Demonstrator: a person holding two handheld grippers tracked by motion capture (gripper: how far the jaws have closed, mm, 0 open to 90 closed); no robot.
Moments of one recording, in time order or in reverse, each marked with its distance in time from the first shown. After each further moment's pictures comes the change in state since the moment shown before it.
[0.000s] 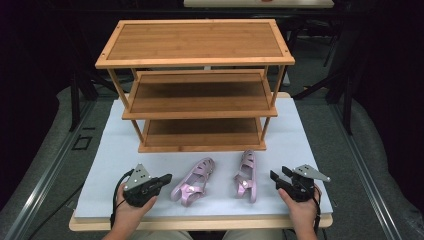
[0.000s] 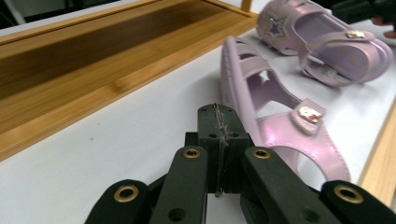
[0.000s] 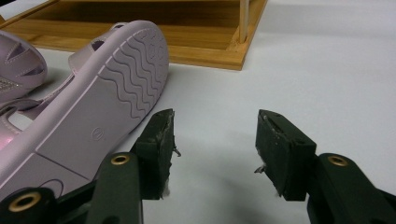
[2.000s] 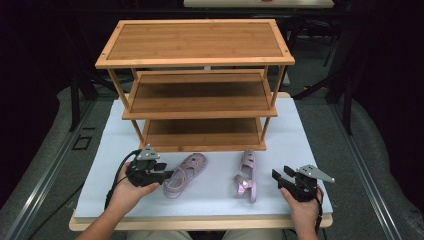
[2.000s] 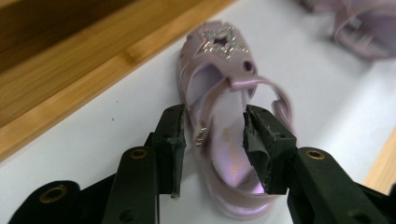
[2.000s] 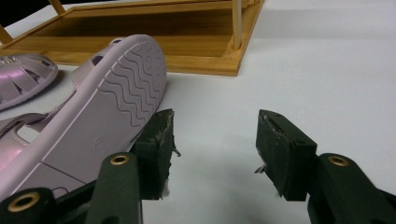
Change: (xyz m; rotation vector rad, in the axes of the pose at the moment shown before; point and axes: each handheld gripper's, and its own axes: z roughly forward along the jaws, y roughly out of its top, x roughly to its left) left arm 0.028 0.051 0.021 0.361 0.008 -0.013; right arm -0.005 0.001 -0.005 -0.029 0.010 0.045
